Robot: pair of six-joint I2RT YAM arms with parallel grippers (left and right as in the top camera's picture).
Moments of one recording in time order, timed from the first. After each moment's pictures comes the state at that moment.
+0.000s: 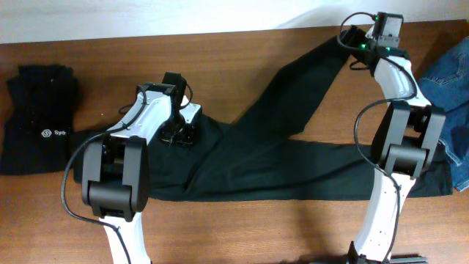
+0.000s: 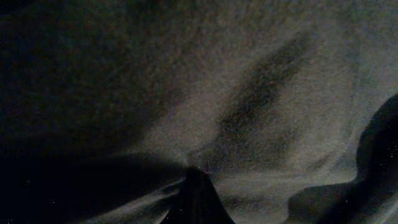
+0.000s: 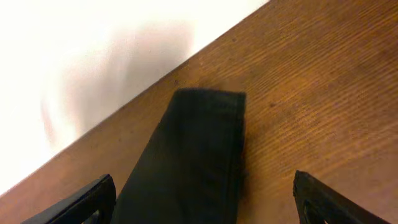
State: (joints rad) left arm -0.21 2.15 1.54 -1.01 0.18 0.13; right arm -0.24 2.44 2.00 -0.27 -0.18 0.46
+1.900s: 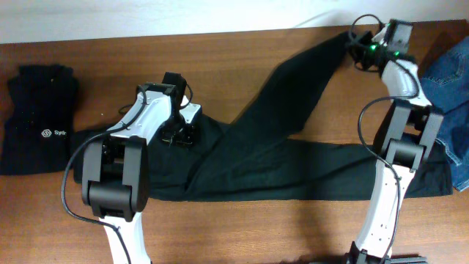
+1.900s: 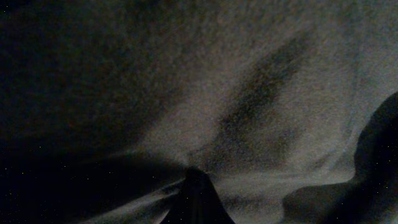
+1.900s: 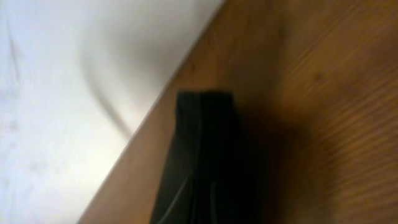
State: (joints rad) left arm -0.21 2.15 1.54 -1.01 0.18 0.13; right arm -0.31 2.63 2.25 -0.39 -0.55 0.73
